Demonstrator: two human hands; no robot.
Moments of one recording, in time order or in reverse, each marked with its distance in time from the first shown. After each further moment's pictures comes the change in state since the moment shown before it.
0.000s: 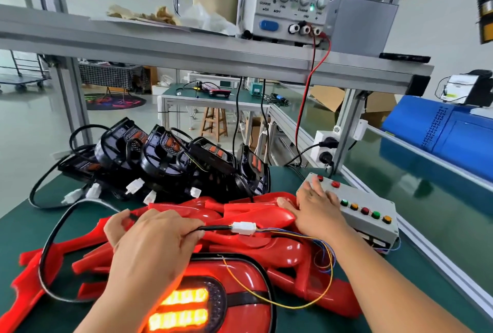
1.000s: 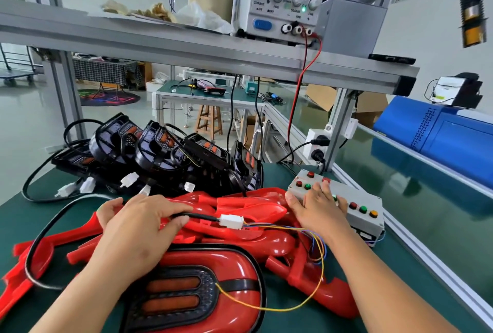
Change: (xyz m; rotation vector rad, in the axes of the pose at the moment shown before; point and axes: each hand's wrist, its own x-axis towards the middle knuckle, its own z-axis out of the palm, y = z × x) left_hand 0.014 -0.015 -0.004 -0.117 -0.080 -0.050; right_hand -0.013 0.019 0.002 0.042 -0.008 0.165
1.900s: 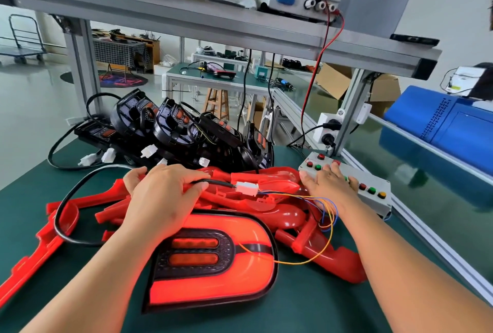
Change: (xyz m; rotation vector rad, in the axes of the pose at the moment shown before) left_hand -0.004 -0.001 0.009 -0.039 0.104 0.030; right_hand -0.003 -0.002 -0.011 -0.086 -0.053 -0.010
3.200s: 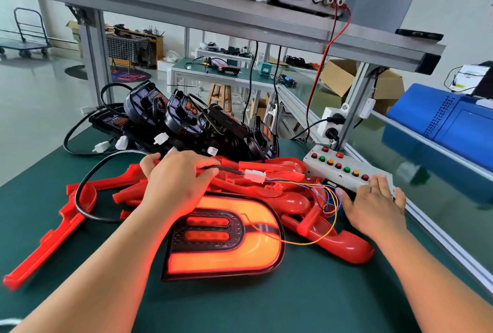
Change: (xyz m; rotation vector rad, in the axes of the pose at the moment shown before) left_hand 0.000 0.003 0.000 -0.018 0.004 -0.020; right_hand -0.050 0.055 0.031 -0.217 0.162 0.244
